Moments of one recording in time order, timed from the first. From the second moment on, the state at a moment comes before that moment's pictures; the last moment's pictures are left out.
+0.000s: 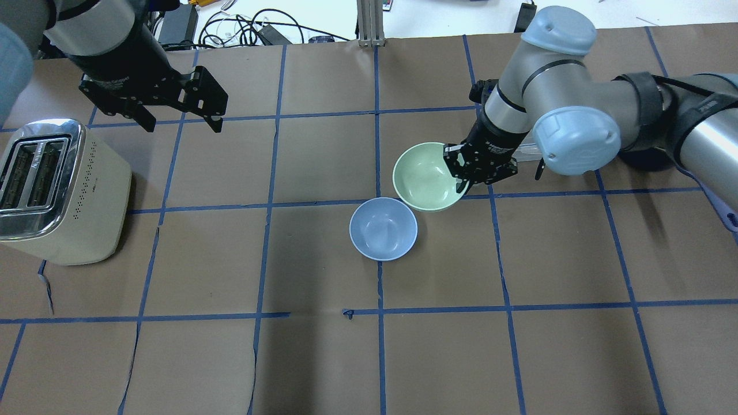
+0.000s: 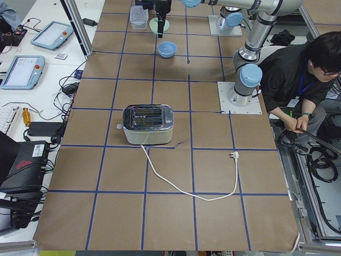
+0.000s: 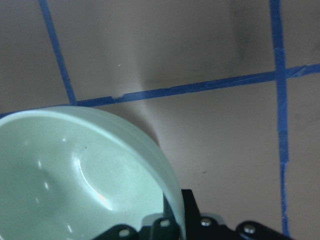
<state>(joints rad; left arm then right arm) -1.57 -1.55 -1.52 -1.57 1.61 0.05 1.64 -1.35 1.79 -1.89 -1.32 0.21</state>
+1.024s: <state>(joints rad) -1.57 -1.55 -1.55 -1.49 1.57 0.04 1.73 -1.31 1.95 -2.15 -1.23 0.28</state>
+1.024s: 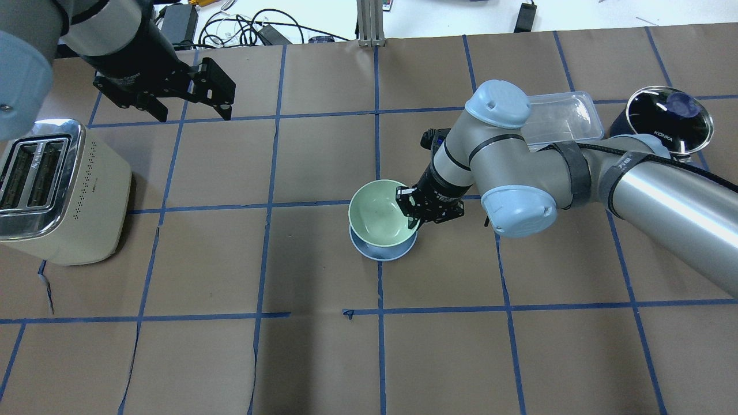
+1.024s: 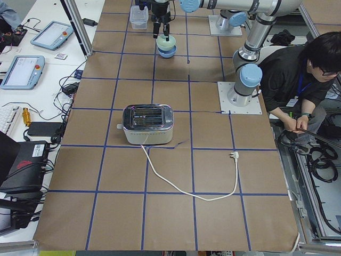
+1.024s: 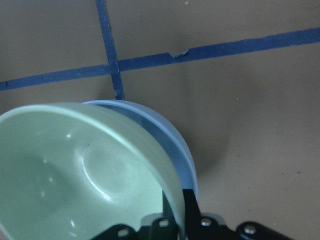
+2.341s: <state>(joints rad) -1.57 -1.54 -1.57 -1.49 1.58 0.04 1.61 -1.35 1.64 -1.87 -1.46 0.20</state>
